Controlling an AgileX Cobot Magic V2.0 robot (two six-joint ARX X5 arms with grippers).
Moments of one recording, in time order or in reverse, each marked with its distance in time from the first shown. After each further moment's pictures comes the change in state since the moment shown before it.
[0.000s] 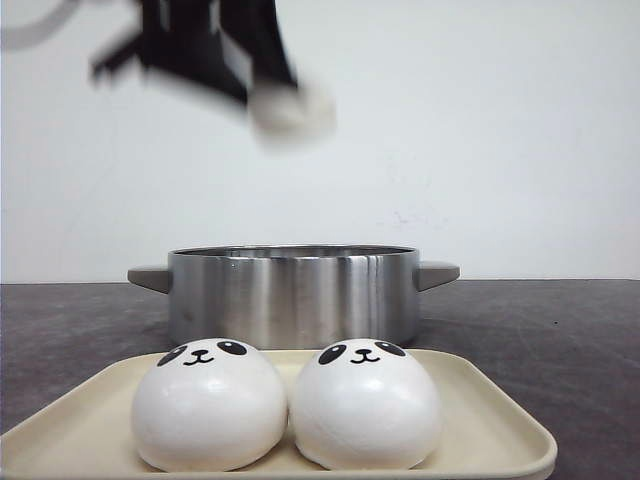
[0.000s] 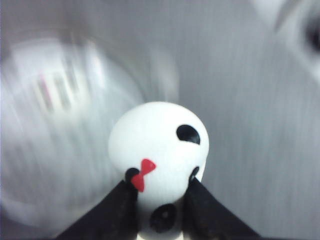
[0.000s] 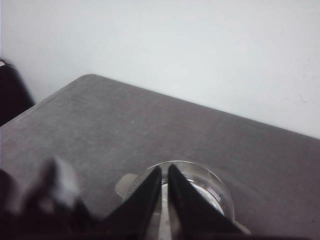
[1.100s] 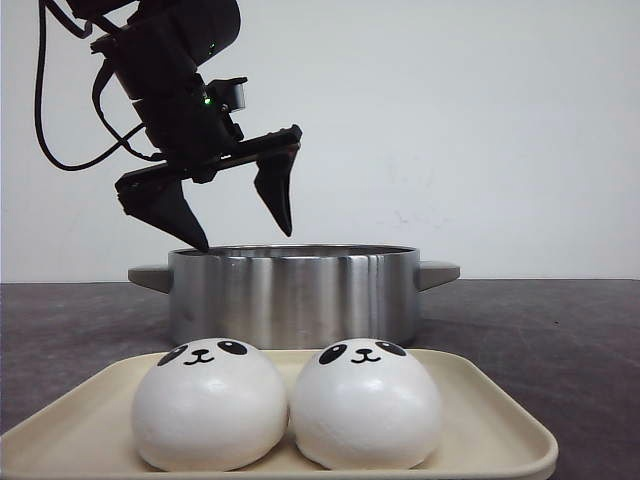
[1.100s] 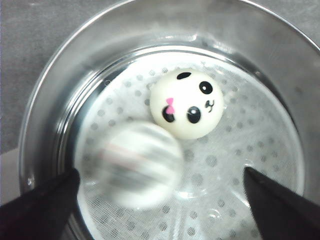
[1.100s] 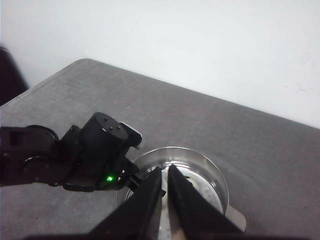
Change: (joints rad) left arm 0.285 0.508 0.190 -0.047 0.090 0.140; right arm 0.000 0.001 -0.004 -0.061 0.000 -0.002
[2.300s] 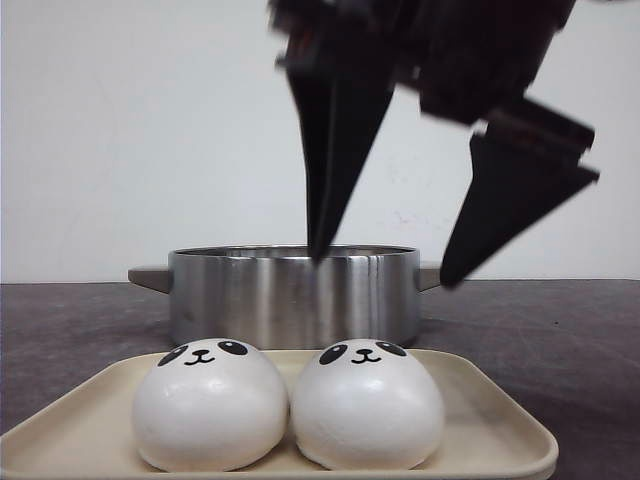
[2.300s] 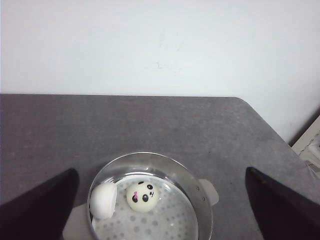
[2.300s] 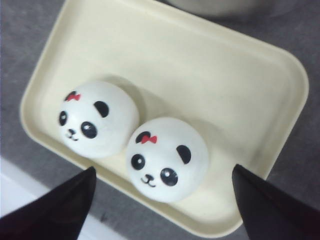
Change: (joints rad) left arm -0.004 -0.784 0.010 -0.216 -0.033 -0.018; right arm 0.051 0.198 -0.781 0.198 -0.319 0.381
